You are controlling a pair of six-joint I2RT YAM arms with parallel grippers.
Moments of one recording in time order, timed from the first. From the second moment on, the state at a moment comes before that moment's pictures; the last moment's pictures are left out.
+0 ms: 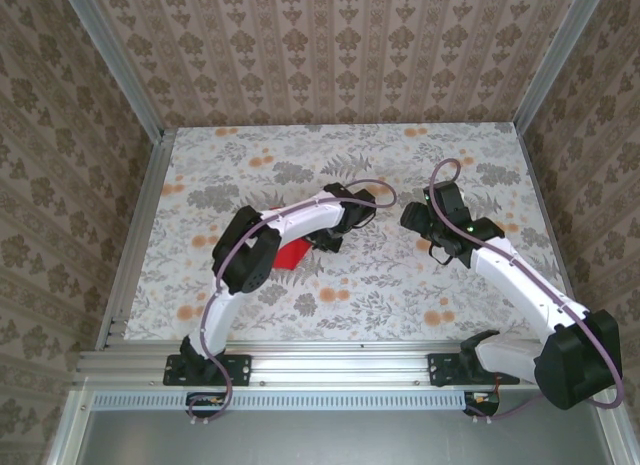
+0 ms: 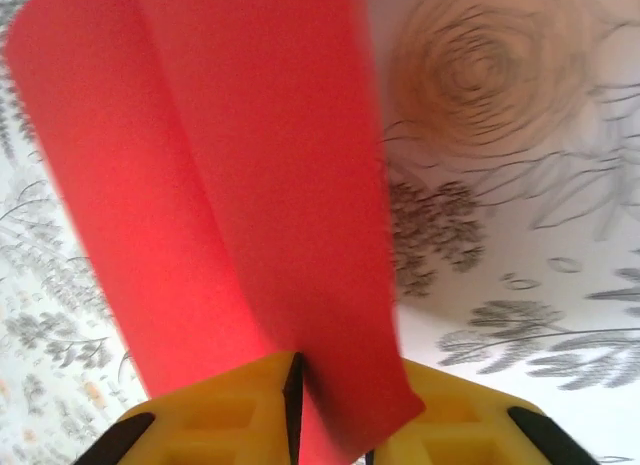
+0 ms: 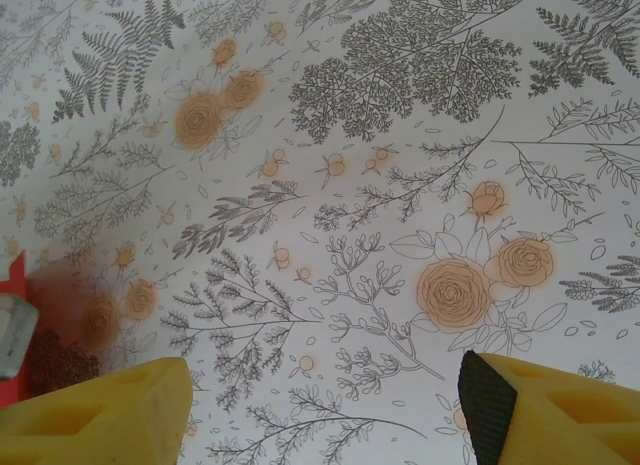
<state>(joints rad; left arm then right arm) -0.91 2.22 1.77 -1.23 -0.43 -0.52 0.33 1.18 0.87 -0.56 0.18 0.73</state>
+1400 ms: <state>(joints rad) -0.40 1.42 1.01 -0.66 0.27 -0.67 0.63 1.59 0.87 -0.20 -0.41 0.82</state>
